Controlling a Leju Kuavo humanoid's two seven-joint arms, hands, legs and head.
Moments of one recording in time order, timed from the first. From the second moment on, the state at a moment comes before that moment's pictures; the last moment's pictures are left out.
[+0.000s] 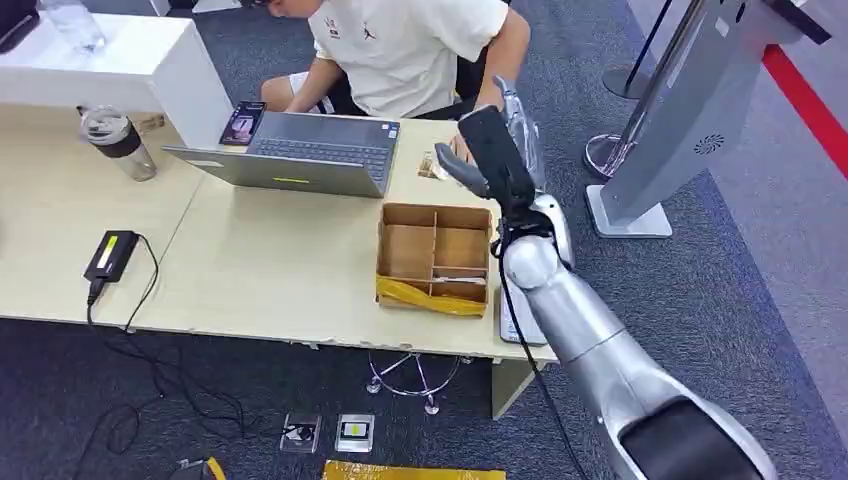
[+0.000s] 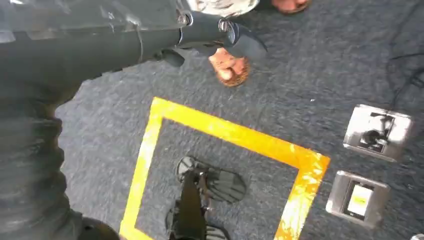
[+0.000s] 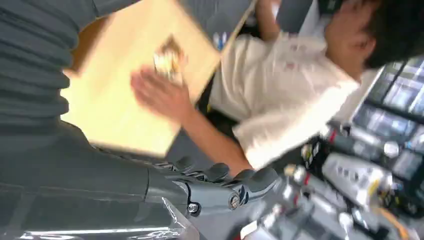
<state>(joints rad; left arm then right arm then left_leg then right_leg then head) -0.16 0.21 -0.93 -0.31 1.12 0.54 -0.07 -0.80 0.07 0.46 -0.97 0.49 -0.40 -0.09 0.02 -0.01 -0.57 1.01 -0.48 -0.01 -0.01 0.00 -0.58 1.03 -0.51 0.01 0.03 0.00</state>
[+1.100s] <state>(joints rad) -0.21 -0.03 -0.92 -0.12 1.08 0.70 -0.05 -0.59 0.04 0.66 -0.94 0.59 -0.42 -0.24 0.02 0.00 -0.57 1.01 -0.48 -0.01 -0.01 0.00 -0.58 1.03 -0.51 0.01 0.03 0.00</state>
